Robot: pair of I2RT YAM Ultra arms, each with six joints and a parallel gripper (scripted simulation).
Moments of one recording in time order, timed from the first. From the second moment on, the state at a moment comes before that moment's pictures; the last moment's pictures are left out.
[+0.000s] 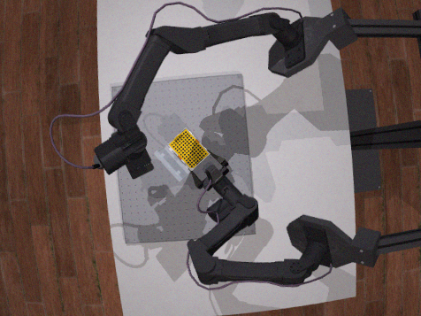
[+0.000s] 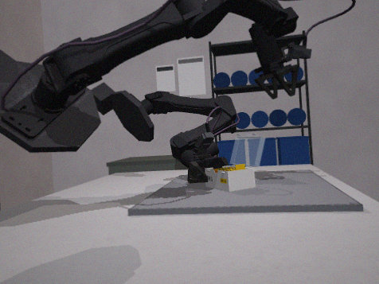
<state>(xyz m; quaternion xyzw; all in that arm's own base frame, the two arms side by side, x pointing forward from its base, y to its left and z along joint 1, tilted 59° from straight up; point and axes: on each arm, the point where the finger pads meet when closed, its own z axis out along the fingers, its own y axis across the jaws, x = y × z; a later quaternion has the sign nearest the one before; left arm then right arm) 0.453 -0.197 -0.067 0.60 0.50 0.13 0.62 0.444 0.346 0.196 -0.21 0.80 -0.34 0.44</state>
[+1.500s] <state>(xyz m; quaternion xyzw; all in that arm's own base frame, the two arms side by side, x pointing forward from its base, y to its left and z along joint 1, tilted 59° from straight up) 0.453 -0.197 -0.067 0.60 0.50 0.13 0.62 0.389 0.280 0.063 -0.41 0.71 -0.44 0.38</state>
